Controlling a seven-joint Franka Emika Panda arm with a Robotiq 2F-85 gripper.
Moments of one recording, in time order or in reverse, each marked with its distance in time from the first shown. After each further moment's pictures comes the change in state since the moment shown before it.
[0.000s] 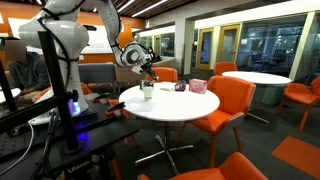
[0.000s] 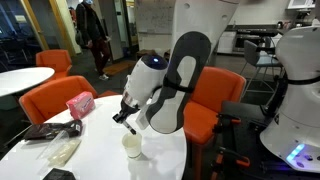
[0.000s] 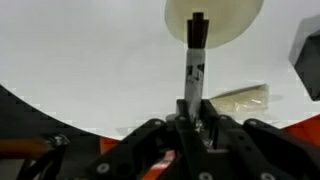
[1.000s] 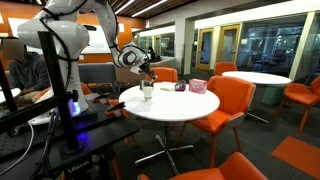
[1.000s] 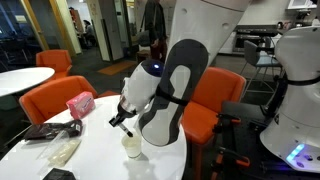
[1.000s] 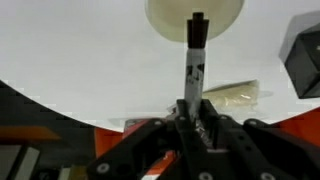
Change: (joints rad) arm 0.065 0.037 0.012 0.027 0.195 0.038 -0.146
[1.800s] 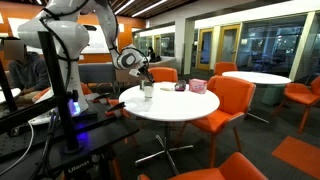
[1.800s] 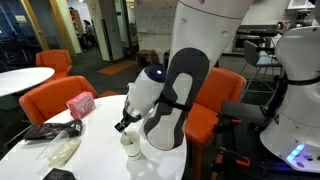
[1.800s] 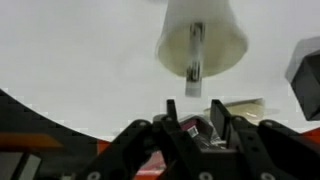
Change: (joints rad) arm -0.021 0.019 0.032 -0.022 0.004 0.000 -0.001
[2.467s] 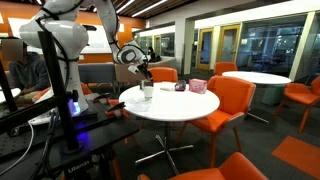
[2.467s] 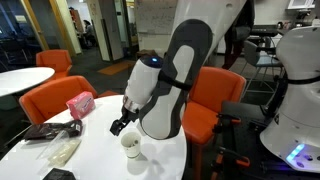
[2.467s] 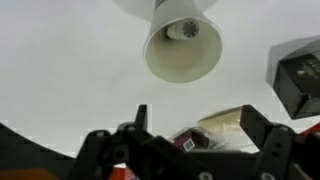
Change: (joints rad) arm -0.089 -0.118 0.081 -0.014 -0.001 -0.140 0.002
